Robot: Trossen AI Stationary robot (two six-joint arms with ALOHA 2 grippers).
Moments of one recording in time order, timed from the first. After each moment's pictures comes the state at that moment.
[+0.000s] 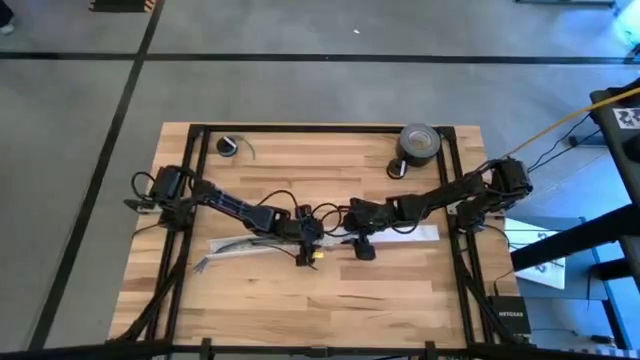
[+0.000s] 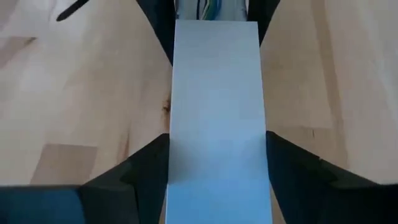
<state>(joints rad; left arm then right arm) -0.16 1.89 1.03 -0.01 -0.21 -0.13 0.11 1.63 0.69 0.11 -0.05 0.05</state>
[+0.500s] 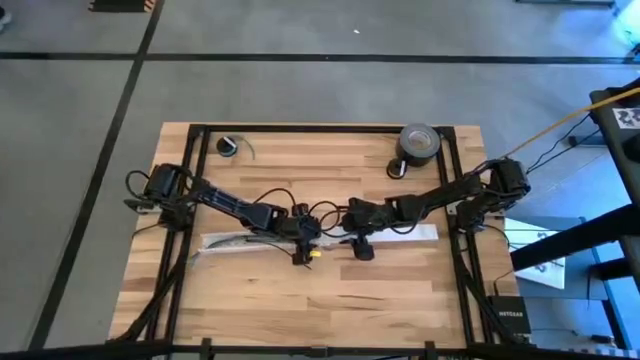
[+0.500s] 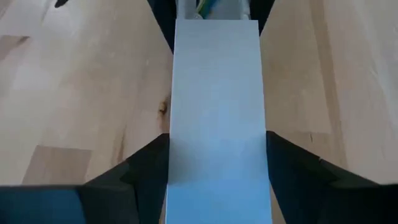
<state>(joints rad) -0.16 1.84 1.03 -0.09 -0.22 -0.13 0.10 1.65 0.69 0.13 -0.06 0.04</state>
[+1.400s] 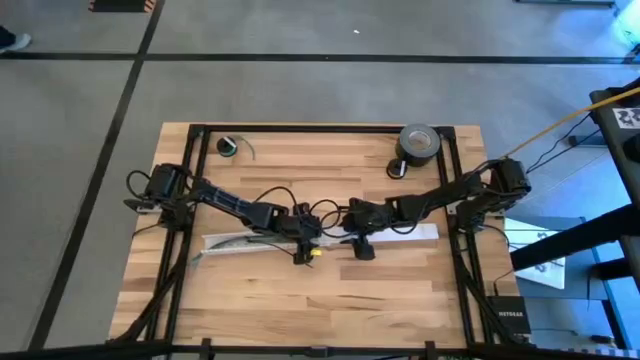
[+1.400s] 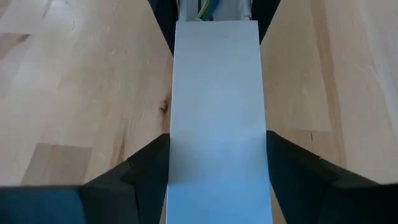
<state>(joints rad) -0.16 1.84 1.03 -0.07 -0.18 -0.11 0.10 1.65 0.69 0.13 -0.05 0.03</state>
